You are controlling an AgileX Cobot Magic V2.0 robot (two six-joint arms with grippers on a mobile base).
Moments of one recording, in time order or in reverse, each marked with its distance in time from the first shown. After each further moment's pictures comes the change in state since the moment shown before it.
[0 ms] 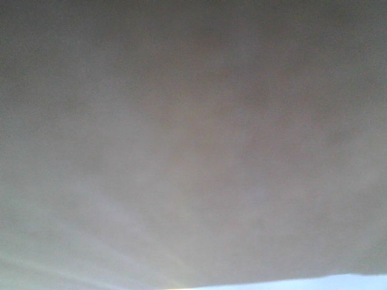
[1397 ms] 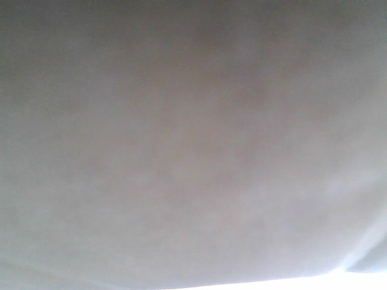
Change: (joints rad) left arm -0.003 0.000 0.000 0.000 0.000 0.000; right arm 0.000 0.000 0.000 0.000 0.000 0.000
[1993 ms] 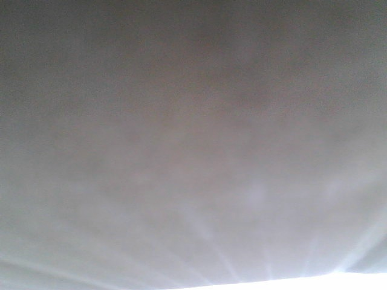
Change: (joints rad) left arm 0.000 0.000 0.000 0.000 0.000 0.000; right arm 0.000 0.000 0.000 0.000 0.000 0.000
